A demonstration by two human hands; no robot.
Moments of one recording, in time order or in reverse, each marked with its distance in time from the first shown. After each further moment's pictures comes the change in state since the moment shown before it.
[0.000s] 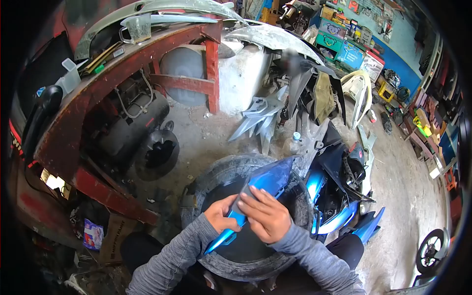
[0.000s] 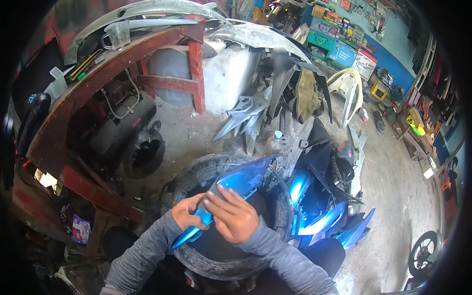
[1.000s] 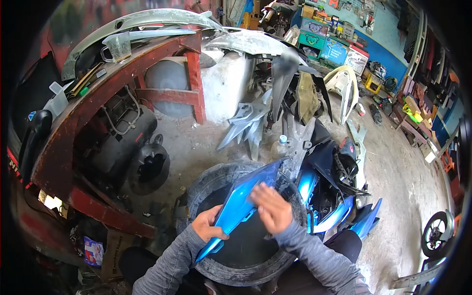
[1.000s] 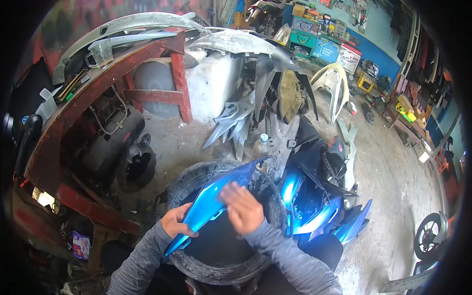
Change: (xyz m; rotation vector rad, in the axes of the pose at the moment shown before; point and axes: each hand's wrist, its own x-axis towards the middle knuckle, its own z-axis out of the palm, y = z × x) left_hand -0.005 0.002 -0.006 0.055 0.050 -0.025; right_hand -0.035 0.049 0.009 -0.039 0.188 0.173
